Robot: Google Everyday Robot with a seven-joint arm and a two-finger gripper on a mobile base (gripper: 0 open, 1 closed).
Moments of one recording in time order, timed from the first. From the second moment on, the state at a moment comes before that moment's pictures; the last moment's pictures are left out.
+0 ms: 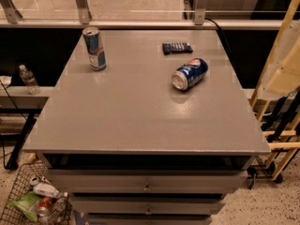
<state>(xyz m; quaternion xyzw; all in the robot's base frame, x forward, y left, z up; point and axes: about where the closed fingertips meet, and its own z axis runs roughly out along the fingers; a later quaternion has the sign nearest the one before) 0.402 -0.167 1.092 -0.61 0.73 -0.13 0.28</state>
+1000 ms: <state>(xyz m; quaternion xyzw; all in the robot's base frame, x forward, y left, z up) 0.473 -0.161 1.083 -0.52 0.79 -0.10 0.30</state>
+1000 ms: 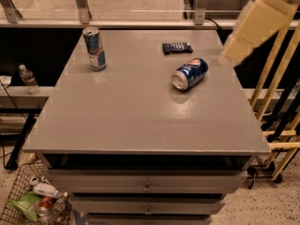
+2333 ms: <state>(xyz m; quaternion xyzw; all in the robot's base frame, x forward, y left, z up) 0.561 -0.196 0.974 -0.26 0.95 -0.06 0.14</state>
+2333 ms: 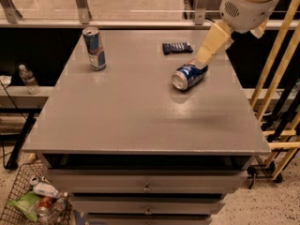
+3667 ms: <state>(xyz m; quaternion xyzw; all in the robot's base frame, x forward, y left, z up) 0.633 -0.203 0.918 0.10 0.99 0.03 0.06</state>
